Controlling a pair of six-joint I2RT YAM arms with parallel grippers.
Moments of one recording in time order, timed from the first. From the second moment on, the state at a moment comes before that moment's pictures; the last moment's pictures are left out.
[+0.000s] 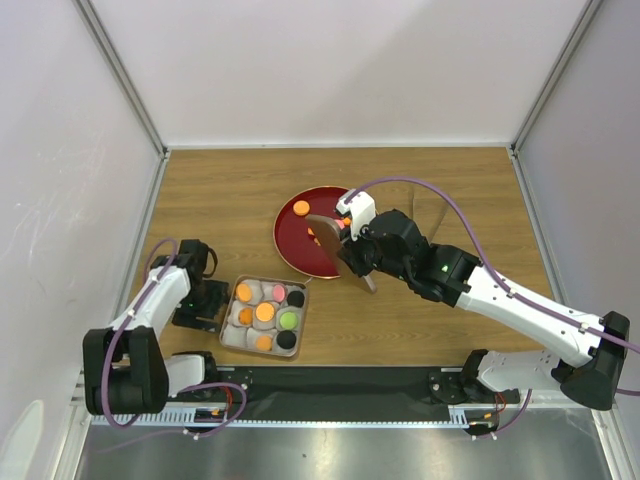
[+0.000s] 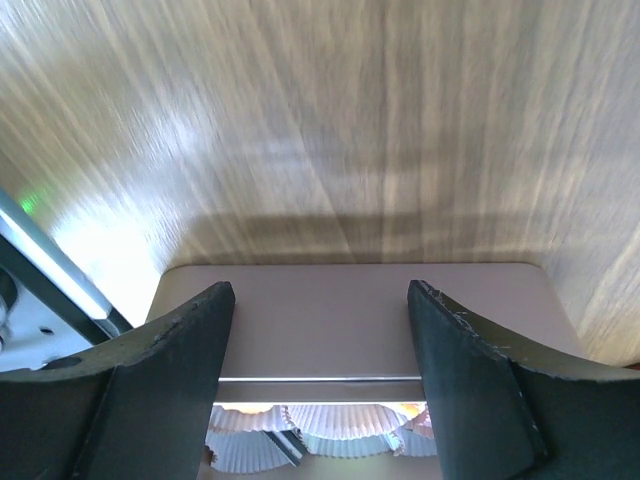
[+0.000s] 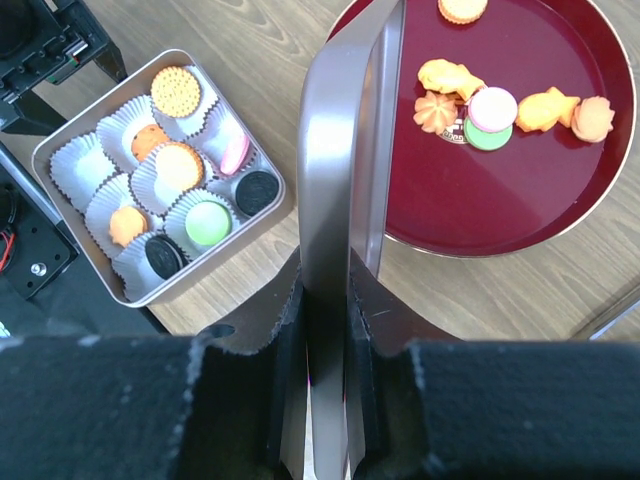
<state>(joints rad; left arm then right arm) 0.04 1.20 0.65 -0.99 -0.07 -1.39 0.99 1.20 1.16 -0.43 0.14 0.14</state>
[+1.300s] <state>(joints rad) 0.09 1.09 0.93 -0.82 -0.02 -0.71 0.81 1.20 0.98 -0.11 -0.22 0.93</state>
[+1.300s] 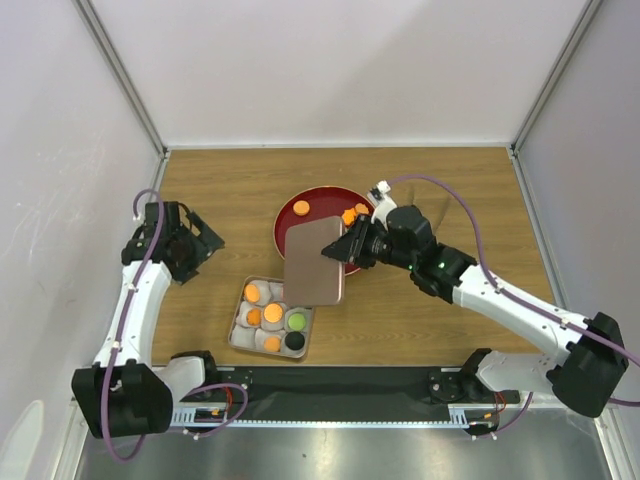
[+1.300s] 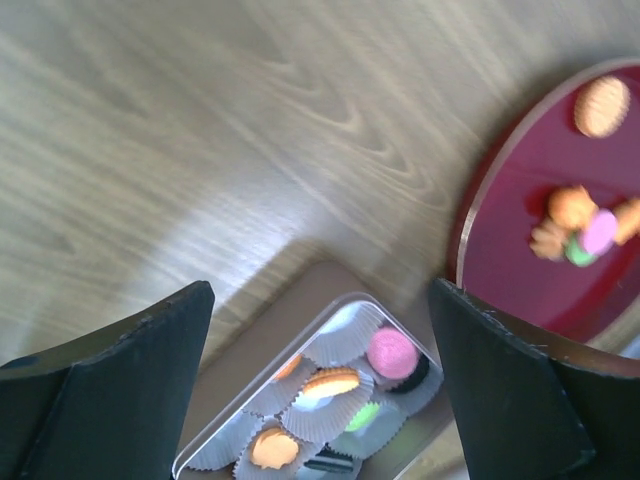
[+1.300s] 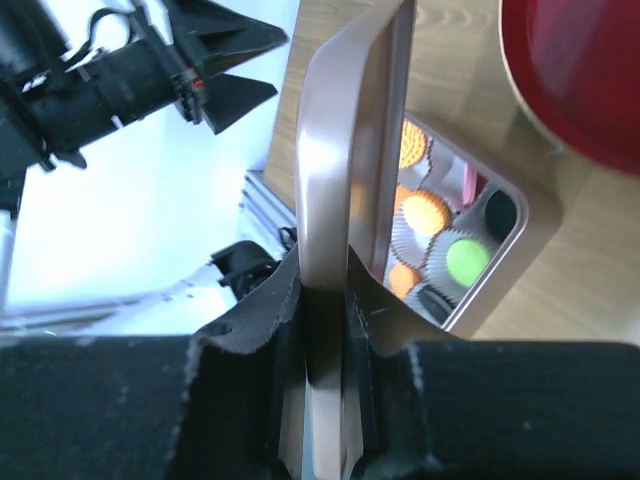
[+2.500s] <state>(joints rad) -0.05 0.88 0.94 -0.89 0.10 -0.43 1.19 1.63 0.64 0.90 0.18 1.40</state>
